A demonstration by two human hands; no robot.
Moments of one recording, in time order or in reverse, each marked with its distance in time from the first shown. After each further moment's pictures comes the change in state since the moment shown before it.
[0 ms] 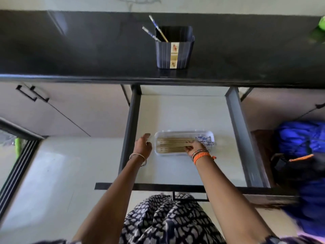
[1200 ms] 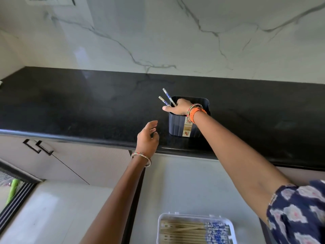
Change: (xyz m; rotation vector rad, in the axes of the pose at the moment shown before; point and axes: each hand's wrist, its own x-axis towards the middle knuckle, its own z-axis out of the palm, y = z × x) left_hand 0.167 0.184 -0.111 -0.256 0.296 0.354; right_hand -0.042 -0.262 0.313 -1.638 -0.272 -1.022
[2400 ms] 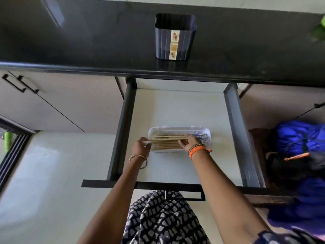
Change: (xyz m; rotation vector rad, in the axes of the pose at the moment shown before) left_hand -0.256 -0.141 0.036 0.111 -0.278 -0.596; right_hand -0.273 0.165 0.252 1.629 0.187 0.969
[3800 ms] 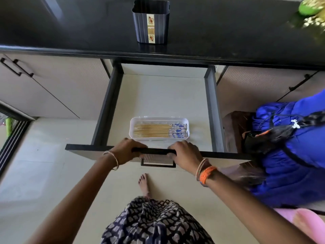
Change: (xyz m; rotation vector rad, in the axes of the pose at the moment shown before) left_hand -0.152 0.000 -0.006 0.642 -0.363 0.529; right_hand -0.137 0.023 -0.167 -1.890 -0.284 -0.943
